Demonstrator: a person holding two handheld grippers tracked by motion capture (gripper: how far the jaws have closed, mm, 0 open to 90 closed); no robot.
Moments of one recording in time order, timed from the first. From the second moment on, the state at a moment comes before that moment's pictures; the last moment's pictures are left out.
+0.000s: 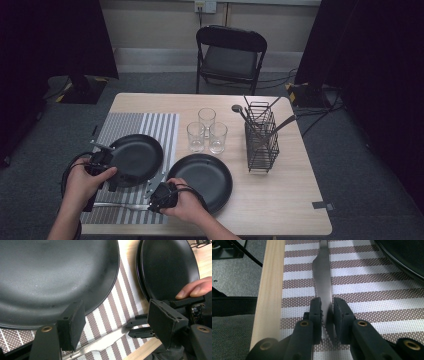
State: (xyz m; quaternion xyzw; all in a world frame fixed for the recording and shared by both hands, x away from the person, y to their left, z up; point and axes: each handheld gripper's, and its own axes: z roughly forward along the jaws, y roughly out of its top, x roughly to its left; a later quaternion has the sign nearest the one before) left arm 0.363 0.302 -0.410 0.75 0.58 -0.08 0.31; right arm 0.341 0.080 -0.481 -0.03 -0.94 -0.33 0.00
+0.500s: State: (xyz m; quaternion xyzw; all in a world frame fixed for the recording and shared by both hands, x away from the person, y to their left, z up) left arm 0.363 0.301 -0.412 0.75 0.58 -0.09 0.30; right arm 0.344 0.075 -0.478 -0.05 -0.94 -0.35 0.01
